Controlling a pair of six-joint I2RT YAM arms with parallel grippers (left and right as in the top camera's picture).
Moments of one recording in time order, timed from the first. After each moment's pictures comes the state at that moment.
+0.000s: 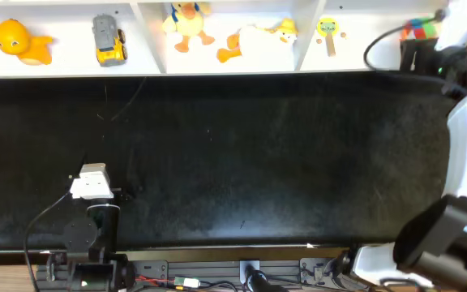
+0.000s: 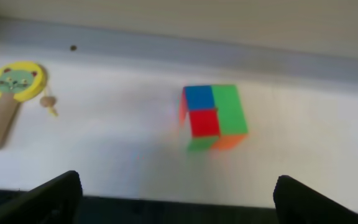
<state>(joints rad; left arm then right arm) 0.00 0.01 0.01 -0.08 -0.04 -0.04 -0.42 1.63 1.32 -0.38 -0.31 -0.37</state>
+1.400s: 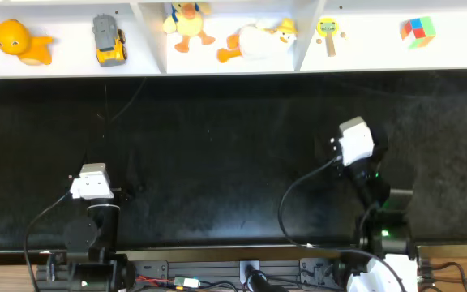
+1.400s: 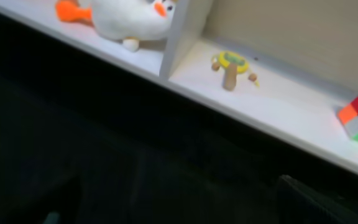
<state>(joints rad) 0.00 0.01 0.01 -0.08 -0.04 -0.04 -0.06 0.66 0.29 0.05 -0.31 -0.38</state>
